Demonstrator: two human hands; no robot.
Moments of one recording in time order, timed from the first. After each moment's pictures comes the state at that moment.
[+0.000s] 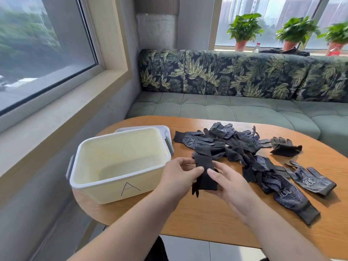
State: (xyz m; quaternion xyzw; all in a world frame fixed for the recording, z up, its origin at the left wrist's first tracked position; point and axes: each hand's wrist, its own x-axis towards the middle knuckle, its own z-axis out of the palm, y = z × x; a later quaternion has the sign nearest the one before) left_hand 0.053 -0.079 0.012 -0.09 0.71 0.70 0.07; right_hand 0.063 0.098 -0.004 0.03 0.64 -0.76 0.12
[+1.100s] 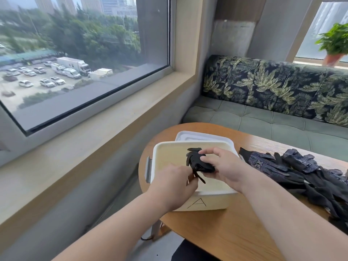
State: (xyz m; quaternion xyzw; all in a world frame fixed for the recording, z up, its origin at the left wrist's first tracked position) left_hand 0.083 -0.273 0.034 -0.02 0.97 0.23 -0.03; right_hand -0.038 -0.113 0.039 -0.07 0.72 -0.63 0.30
